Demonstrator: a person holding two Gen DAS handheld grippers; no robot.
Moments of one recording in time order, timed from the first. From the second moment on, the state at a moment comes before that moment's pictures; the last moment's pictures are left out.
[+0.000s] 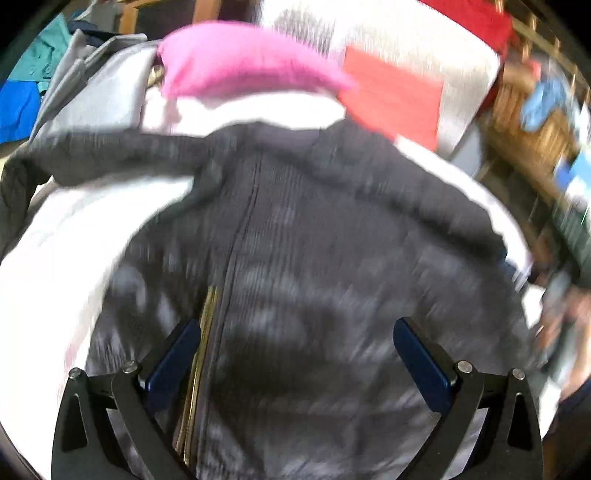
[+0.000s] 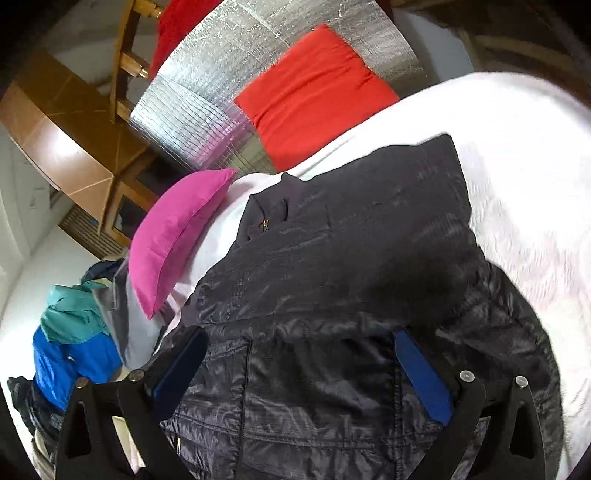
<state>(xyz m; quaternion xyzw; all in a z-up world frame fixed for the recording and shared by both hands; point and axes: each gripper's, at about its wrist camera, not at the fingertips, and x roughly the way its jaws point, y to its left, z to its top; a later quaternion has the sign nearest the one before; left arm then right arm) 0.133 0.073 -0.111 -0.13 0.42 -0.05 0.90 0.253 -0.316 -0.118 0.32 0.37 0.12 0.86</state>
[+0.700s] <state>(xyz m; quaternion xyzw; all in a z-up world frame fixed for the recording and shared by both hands) 0.390 0.103 -0.144 -0.28 0.47 0.05 0.84 0.235 -0.305 -0.153 0.29 0.34 0.15 0.88</state>
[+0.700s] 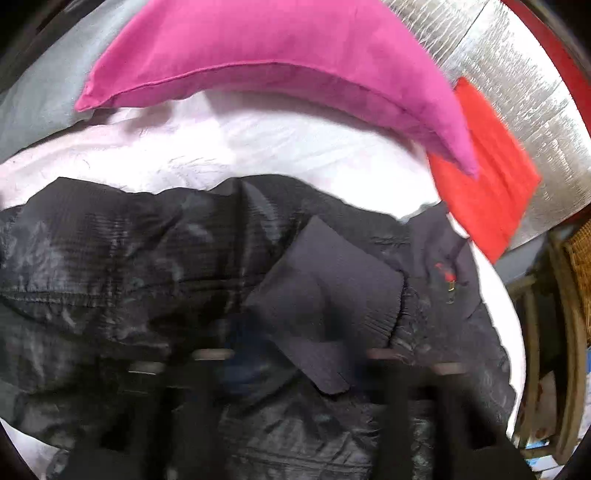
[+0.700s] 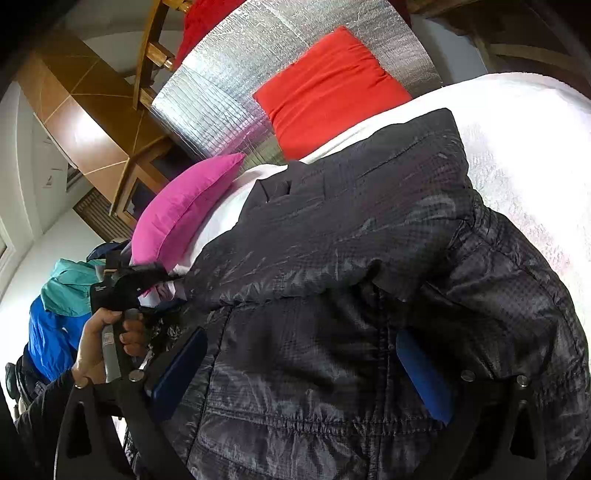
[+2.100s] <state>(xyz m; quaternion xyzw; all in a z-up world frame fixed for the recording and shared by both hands) 0.290 0.090 -0.160 -0.11 0.39 0.06 0.91 0.381 -0.416 -0.139 0.46 0.39 0.14 0.79</state>
